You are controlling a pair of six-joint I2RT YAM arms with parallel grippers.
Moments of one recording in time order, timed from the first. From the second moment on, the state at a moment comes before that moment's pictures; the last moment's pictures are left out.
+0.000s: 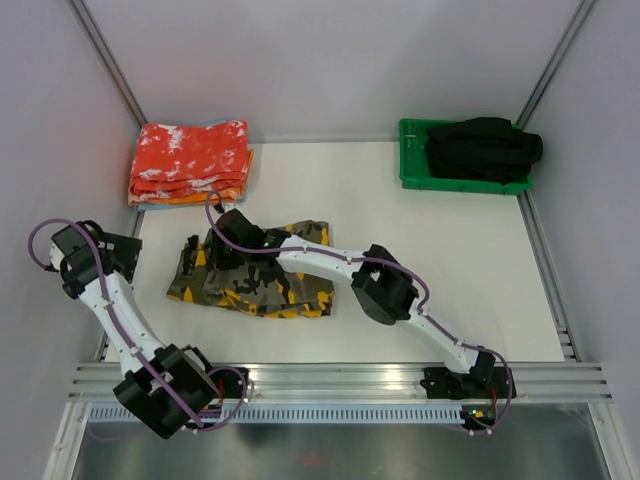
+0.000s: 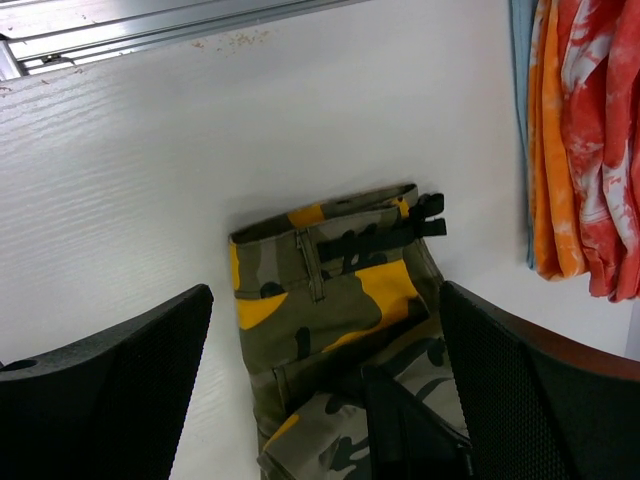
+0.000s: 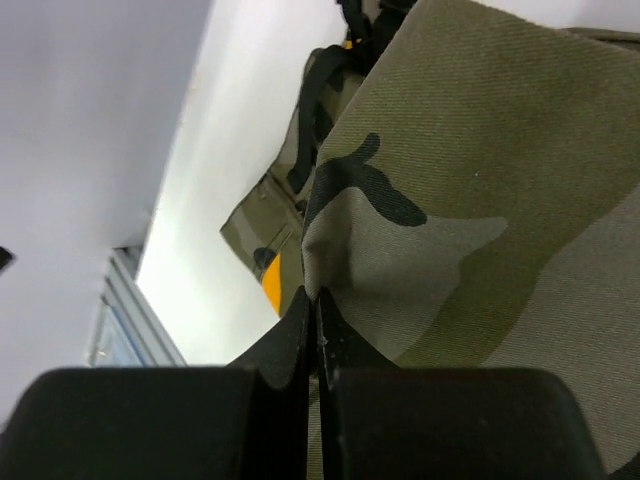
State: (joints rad) left arm 0.73 1.04 0.96 -0.80 0.03 -0.73; right arm 1.09 2.49 2.17 -0.26 -0.06 0.82
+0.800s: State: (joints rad) left arm 0.73 1.02 0.90 -0.71 0.08 -0.68; right arm 1.08 2.45 2.12 -0.15 -0.12 0.77
